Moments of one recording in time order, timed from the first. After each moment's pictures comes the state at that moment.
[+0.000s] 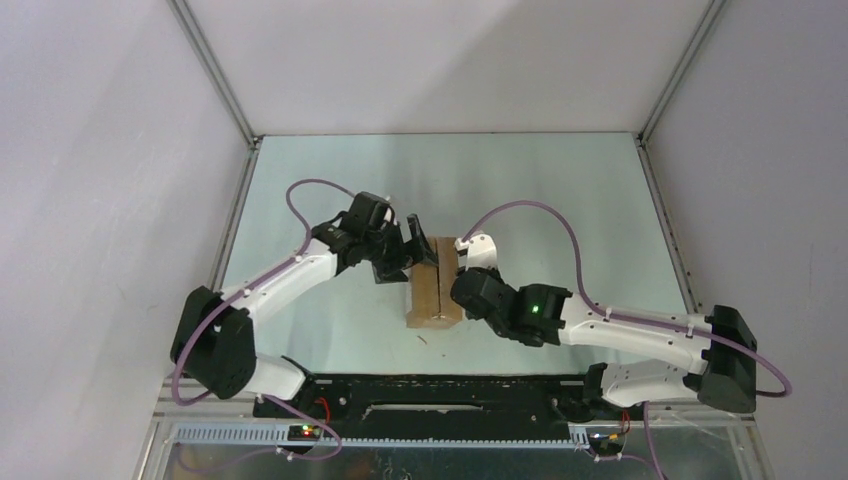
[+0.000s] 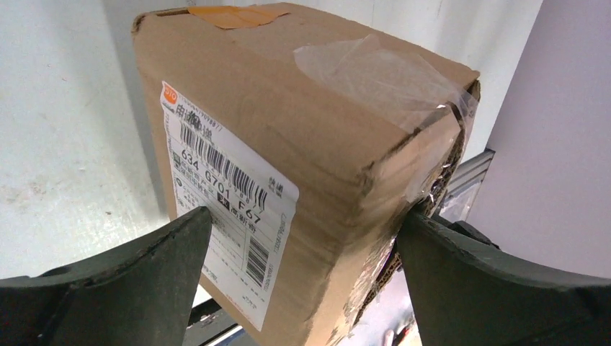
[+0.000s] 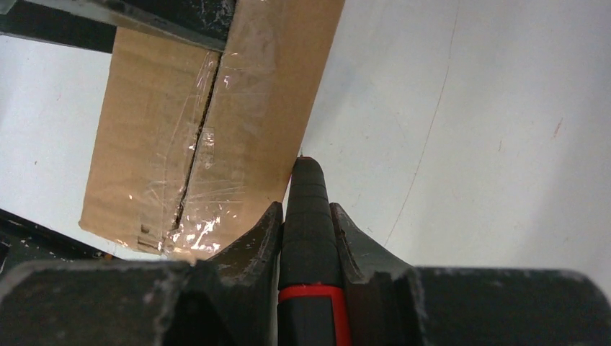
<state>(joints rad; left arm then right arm) -0.56 1.39 0.98 -0.48 0.33 -0.86 1.19 1.23 0.93 -0.52 0.59 0.61</state>
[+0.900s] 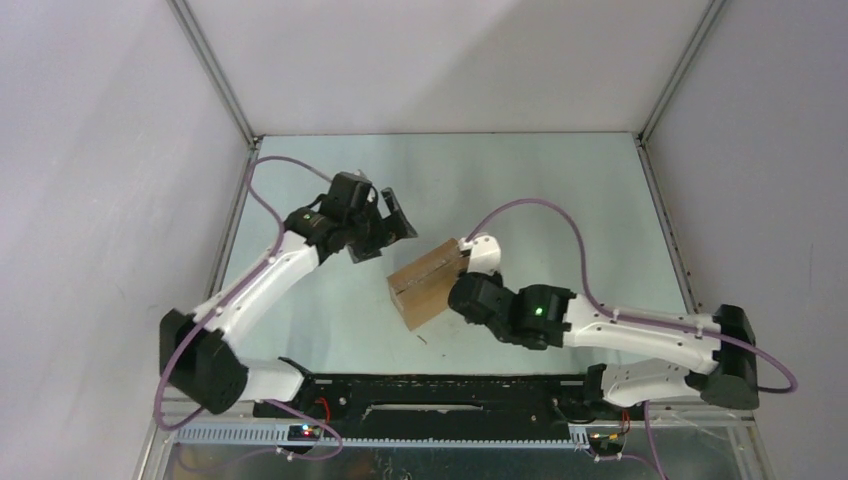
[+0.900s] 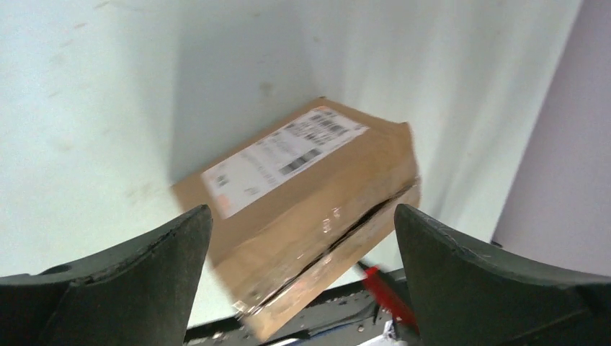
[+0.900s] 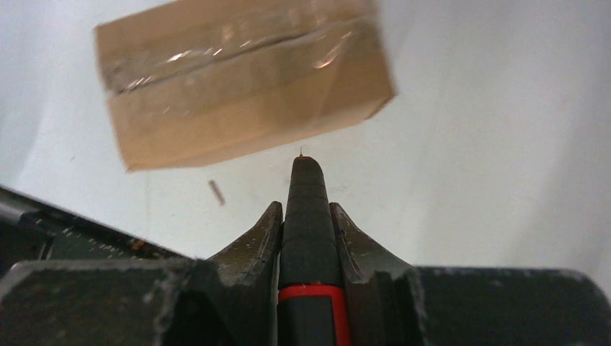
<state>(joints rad) -0.50 1.36 1.14 -0.62 0.11 -0.86 1.28 1.26 1.01 -0.64 0.62 0.75</state>
